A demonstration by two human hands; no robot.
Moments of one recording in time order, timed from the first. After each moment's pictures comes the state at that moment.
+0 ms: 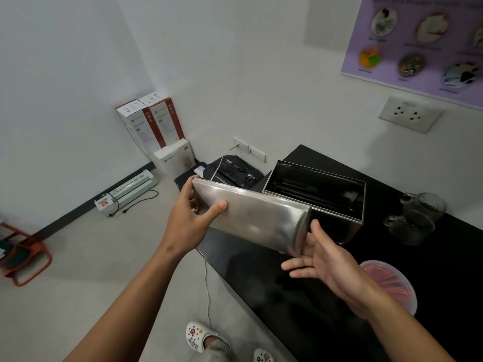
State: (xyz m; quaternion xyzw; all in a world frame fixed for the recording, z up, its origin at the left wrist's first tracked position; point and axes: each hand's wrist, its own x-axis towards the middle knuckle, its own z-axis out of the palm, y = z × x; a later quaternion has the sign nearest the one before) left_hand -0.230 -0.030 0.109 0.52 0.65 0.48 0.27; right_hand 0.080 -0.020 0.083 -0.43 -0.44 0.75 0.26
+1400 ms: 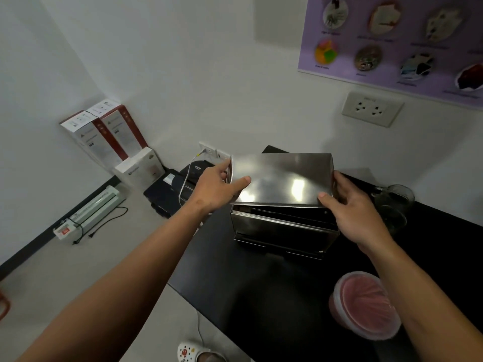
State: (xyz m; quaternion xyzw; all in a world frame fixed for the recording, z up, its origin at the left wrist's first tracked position) left_hand -0.150 0.142 0.123 0.60 0.61 0.33 0.40; right_hand 0.147 0.097 0.104 -0.62 -0.53 0.42 0.39
